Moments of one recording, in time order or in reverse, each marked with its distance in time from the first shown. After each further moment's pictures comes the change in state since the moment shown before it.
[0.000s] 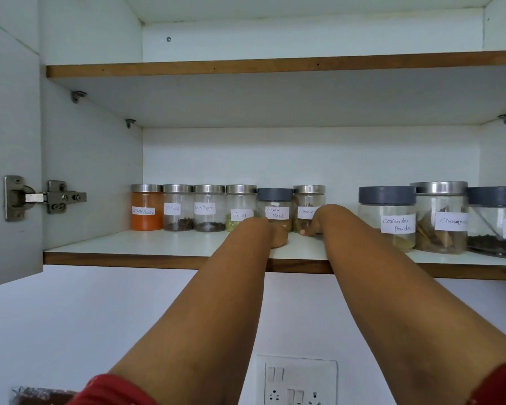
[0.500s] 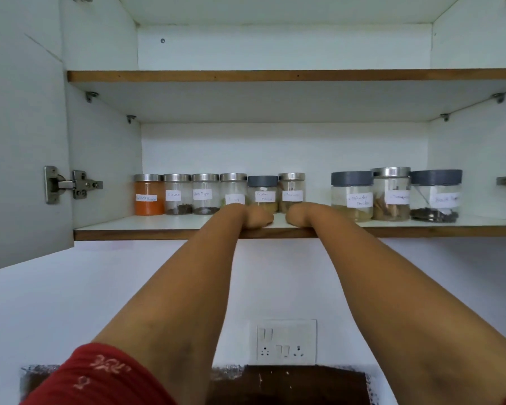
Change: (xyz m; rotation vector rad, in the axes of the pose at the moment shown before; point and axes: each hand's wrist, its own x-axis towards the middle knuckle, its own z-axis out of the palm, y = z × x) left_hand -0.094 -0.014 -0.010 -0.386 -0.042 0.054; right_hand -0.128 0.003 0.008 0.021 0.049 -0.271
